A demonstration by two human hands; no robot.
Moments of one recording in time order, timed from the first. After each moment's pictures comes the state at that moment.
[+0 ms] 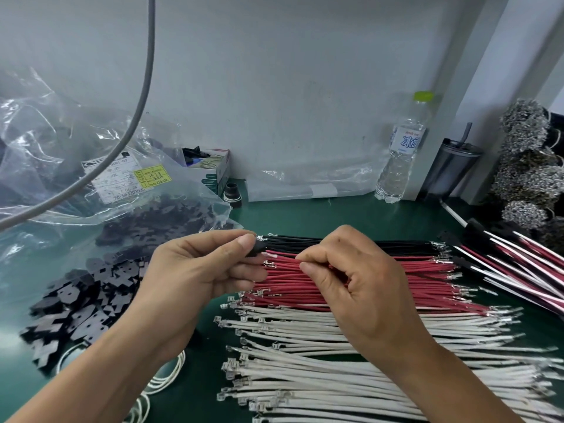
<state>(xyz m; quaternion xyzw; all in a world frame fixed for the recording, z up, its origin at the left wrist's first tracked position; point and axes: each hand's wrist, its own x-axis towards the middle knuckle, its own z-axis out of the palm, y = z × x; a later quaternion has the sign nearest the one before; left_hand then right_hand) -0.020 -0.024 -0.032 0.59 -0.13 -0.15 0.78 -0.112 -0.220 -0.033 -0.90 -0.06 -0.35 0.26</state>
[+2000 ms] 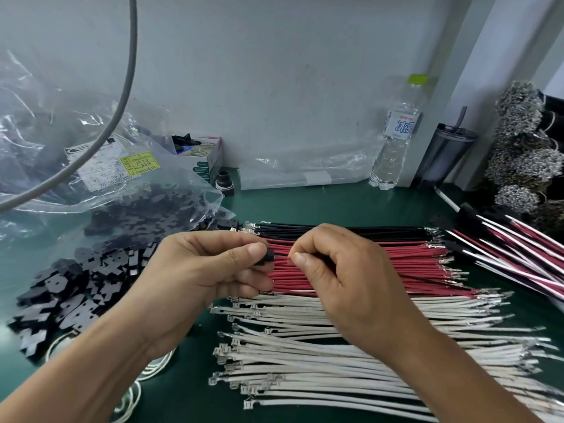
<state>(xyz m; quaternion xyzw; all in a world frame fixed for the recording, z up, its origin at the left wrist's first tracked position) -0.029 -0.025 -0.031 0.61 -0.17 -0.23 0.74 -0.120 -0.216 -0.025 -0.92 -0.05 -0.26 0.28</state>
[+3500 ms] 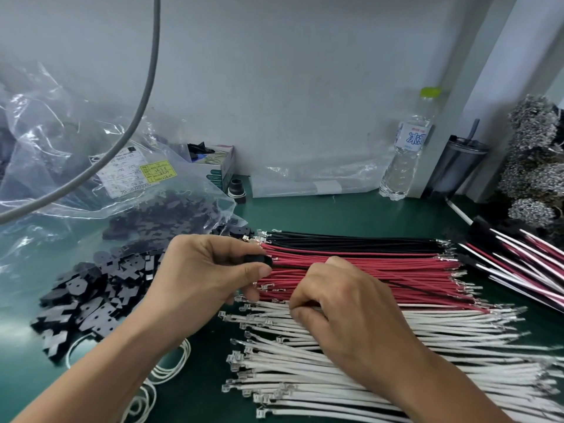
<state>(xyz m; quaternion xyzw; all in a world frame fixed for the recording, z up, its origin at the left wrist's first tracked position) -0.022 -0.022 -0.033 0.74 -0.20 -0.08 0.63 -0.123 -0.207 -0.040 -0.97 -0.07 -0.19 0.13</state>
